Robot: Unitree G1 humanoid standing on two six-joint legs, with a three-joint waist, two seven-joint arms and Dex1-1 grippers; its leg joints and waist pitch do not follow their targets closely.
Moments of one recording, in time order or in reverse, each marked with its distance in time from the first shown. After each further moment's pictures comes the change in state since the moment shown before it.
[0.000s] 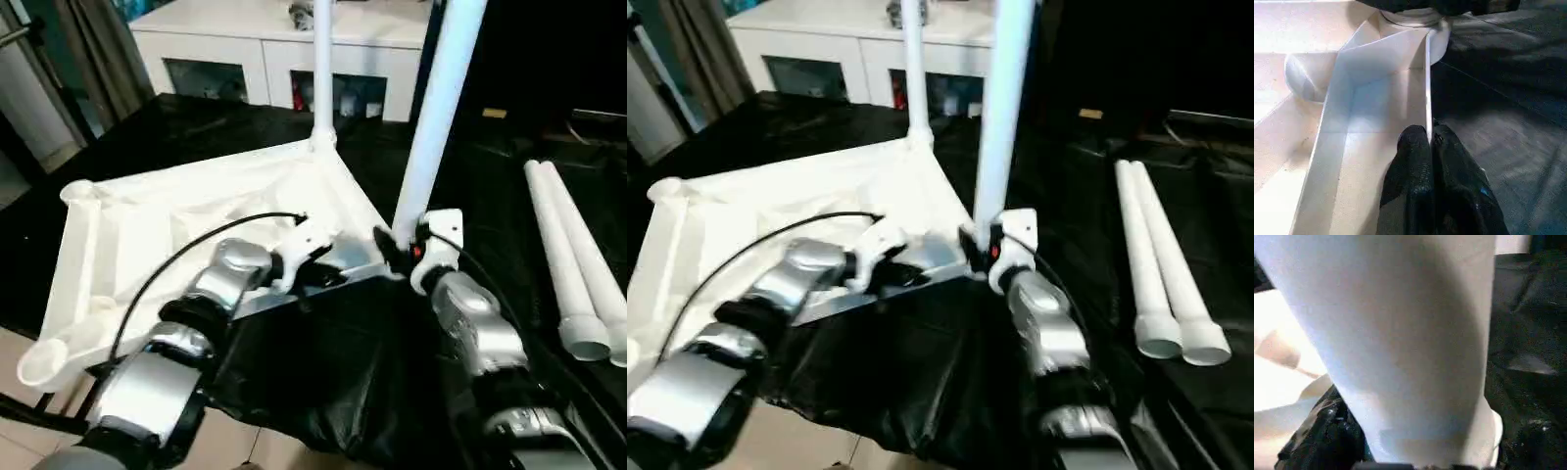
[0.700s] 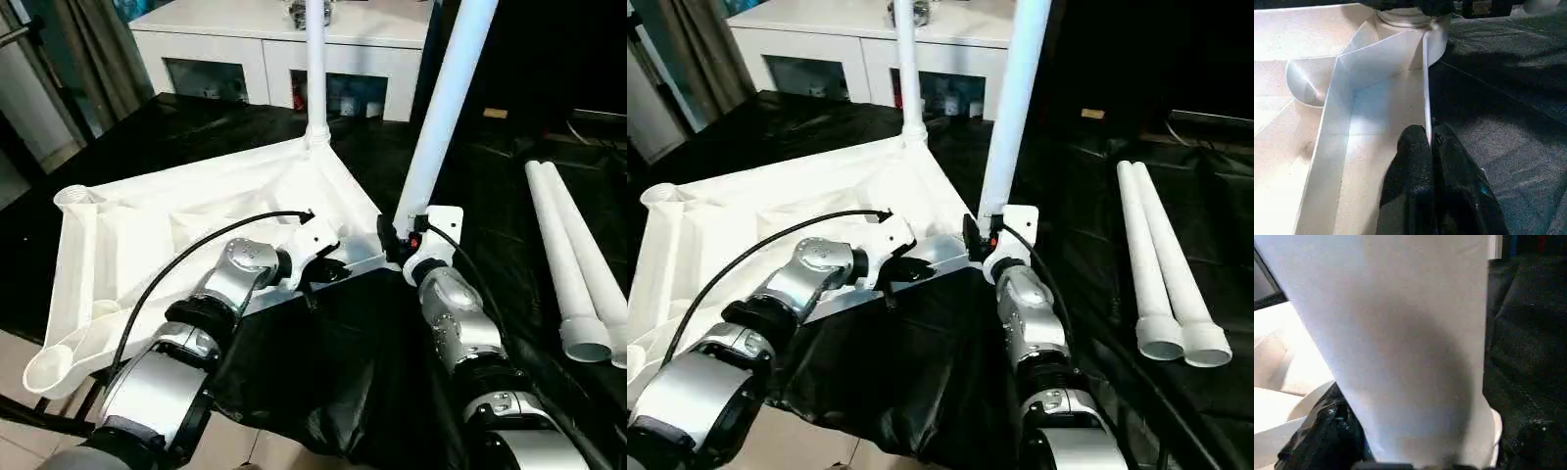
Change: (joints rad) left arm 0.007 0.011 -0.004 -0.001 0.010 -0.032 0.007; right arm -0.044 0.038 -0.029 0.118 0.000 -0.116 -0.029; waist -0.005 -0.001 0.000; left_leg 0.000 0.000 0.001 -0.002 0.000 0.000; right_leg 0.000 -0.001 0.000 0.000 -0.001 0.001
